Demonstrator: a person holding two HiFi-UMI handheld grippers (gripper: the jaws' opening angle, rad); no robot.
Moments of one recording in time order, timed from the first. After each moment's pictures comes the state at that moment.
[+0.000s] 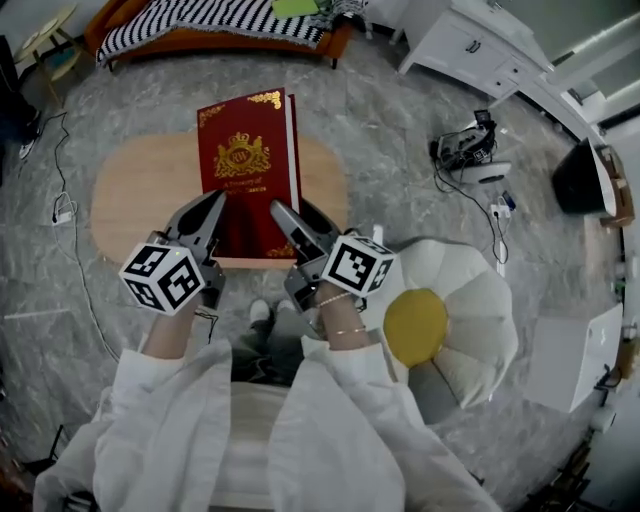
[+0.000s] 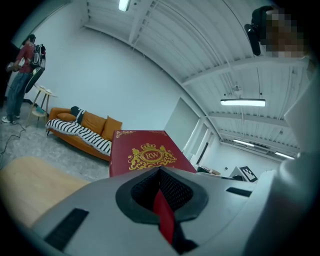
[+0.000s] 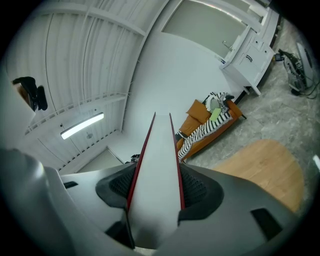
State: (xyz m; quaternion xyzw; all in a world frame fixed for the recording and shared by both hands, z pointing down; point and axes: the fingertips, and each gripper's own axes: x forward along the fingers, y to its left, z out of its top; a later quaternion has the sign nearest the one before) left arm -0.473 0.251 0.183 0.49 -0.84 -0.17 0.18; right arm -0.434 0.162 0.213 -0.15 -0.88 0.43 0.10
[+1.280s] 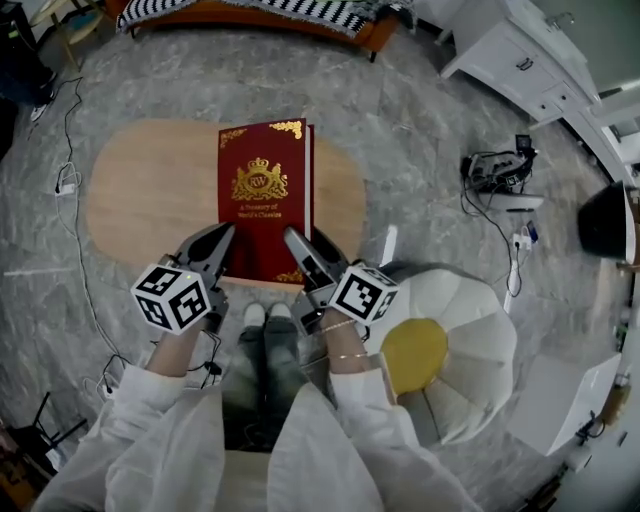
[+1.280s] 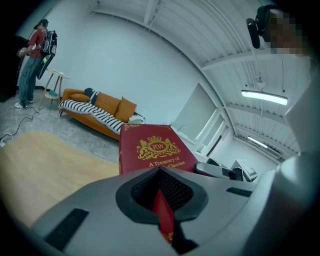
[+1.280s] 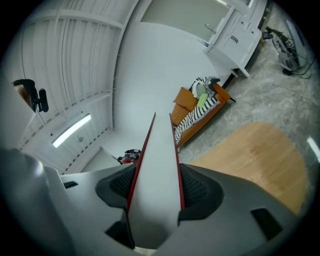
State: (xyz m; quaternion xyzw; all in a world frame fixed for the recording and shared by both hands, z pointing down) left arm -0.528 0.215 0.319 0.44 -0.84 -0.17 0.28; right arm -0.498 0.108 0.331 -0.15 -0.86 0.47 0.17
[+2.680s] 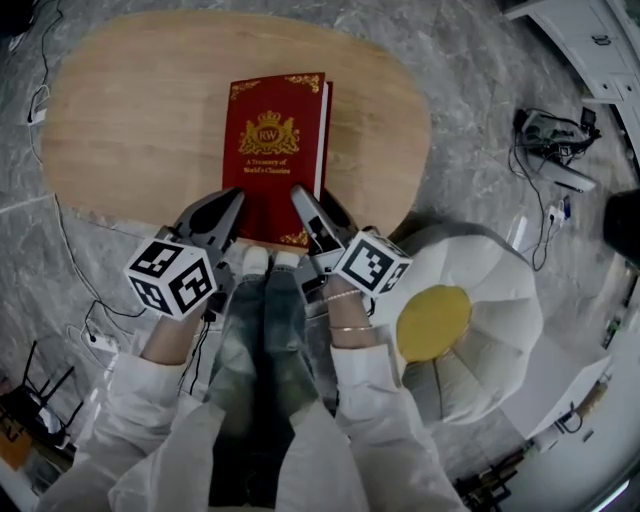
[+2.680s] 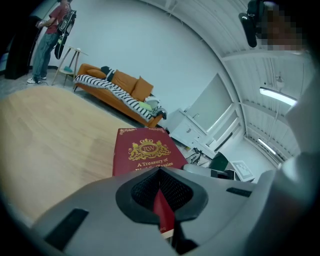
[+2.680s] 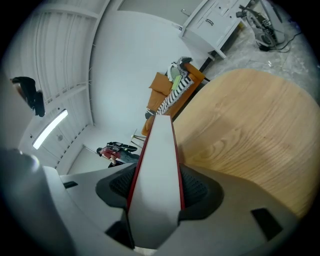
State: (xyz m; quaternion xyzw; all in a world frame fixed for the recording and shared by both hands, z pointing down) left arm -0.544 0.238 0.568 0.40 -0.82 -0.18 0.37; right arm -0.529 0.139 0.603 -0.09 -0.82 0.50 0.25
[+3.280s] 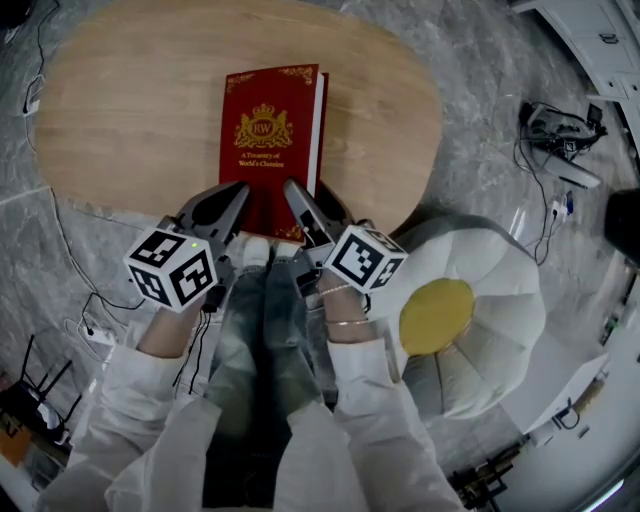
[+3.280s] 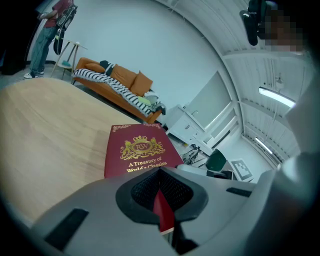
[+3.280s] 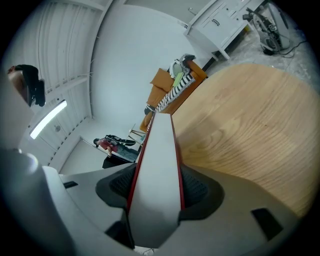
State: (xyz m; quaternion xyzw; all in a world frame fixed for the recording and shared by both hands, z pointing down) left arm -0.534 0.242 0.601 0.41 -0.81 -0.18 0.39; right arm -0.522 0.160 0.639 -0.09 -0.83 0.47 0.27
